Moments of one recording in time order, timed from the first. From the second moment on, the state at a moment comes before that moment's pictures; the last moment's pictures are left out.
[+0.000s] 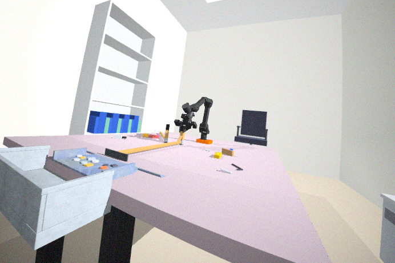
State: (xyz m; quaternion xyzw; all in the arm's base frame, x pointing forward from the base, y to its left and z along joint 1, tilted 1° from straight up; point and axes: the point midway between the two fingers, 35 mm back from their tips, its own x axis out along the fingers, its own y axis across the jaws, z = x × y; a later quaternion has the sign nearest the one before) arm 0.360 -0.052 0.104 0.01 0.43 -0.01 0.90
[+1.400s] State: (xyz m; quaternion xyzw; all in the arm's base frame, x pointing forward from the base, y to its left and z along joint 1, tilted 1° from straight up) arm 0.426 -0.056 0.103 0.02 0.43 -0.01 0.90
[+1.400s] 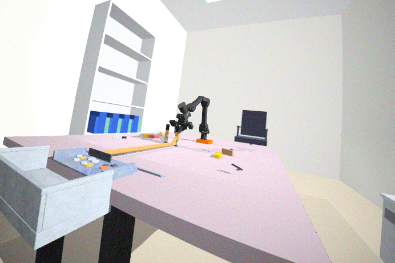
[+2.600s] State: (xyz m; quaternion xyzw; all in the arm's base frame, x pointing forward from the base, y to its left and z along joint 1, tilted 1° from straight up) arm 0.478 -0.059 0.109 0.02 0.43 -0.01 0.90
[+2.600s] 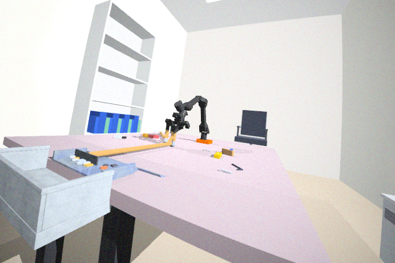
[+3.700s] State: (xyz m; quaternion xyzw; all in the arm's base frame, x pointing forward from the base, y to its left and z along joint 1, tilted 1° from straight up) arm 0.525 -0.060 0.111 0.02 0.43 -0.01 0.90
